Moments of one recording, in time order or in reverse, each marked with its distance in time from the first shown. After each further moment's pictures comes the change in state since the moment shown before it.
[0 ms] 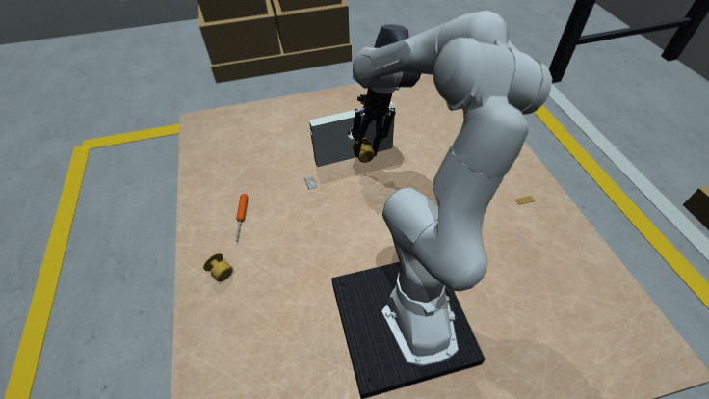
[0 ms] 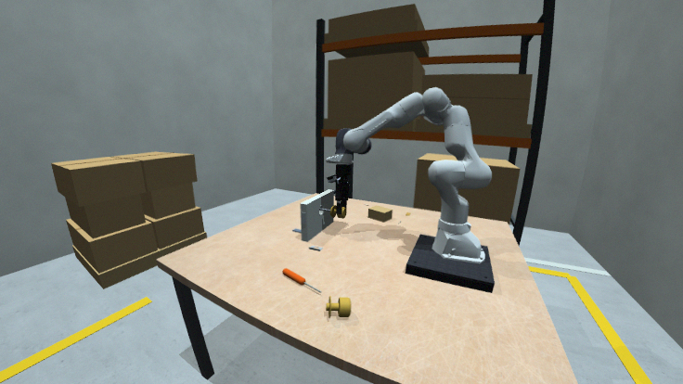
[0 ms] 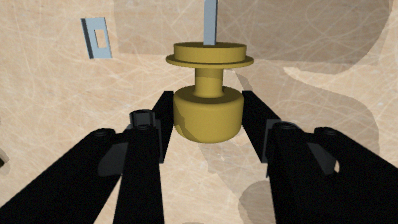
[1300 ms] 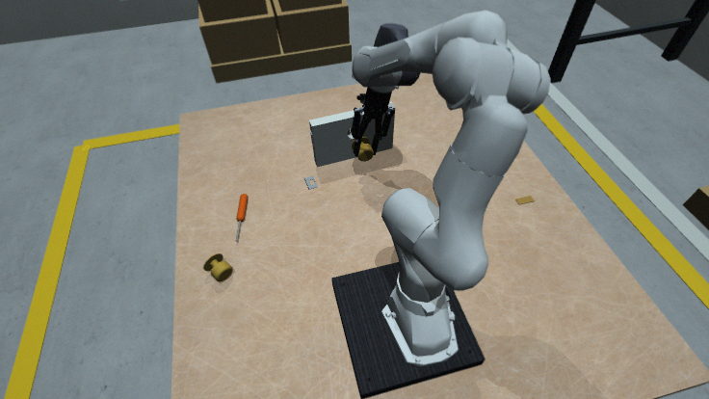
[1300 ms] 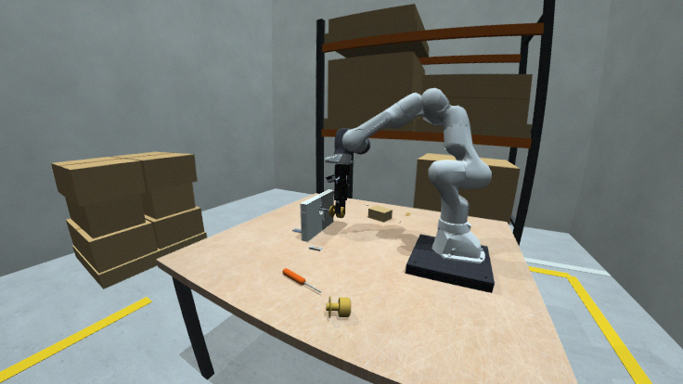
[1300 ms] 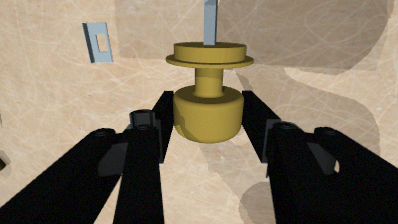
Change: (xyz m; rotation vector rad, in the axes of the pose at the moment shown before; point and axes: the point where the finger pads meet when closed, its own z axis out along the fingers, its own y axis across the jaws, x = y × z) arm 0.006 0.000 -0.001 0.002 0.001 0.000
